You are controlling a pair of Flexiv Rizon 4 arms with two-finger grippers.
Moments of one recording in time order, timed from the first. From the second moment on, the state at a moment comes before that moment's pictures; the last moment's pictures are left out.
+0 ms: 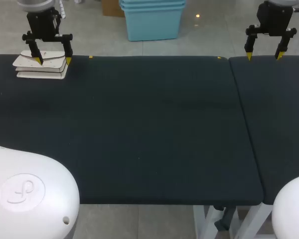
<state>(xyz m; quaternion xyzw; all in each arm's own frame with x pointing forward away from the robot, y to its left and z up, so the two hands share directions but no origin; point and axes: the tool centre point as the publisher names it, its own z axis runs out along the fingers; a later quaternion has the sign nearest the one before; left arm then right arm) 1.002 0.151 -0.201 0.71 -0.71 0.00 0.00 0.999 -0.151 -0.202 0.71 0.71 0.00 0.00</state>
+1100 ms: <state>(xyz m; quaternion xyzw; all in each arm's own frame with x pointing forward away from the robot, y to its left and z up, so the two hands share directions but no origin) 0.994 0.147 -0.201 0.67 -0.74 0.02 0.05 1.003 -0.132 -0.202 0.67 0.74 0.03 -0.01</state>
